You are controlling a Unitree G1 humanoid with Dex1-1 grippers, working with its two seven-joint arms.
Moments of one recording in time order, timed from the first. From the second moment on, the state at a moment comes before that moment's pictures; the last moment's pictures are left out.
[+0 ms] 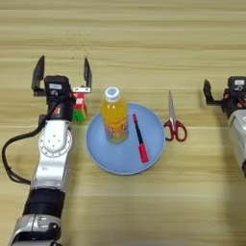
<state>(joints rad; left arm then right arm) -0.18 0.10 0.06 0.08 0.04 -0.42 0.06 -0.55 -0.22 -0.19 0.87 0.08 -0.30 0.12</state>
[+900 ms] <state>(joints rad) 0.01 0.09 -0.12 -0.22 -0.03 -0.22 -0.16 -0.55 -0.19 -0.16 0.87 0.06 -0.30 0.09</state>
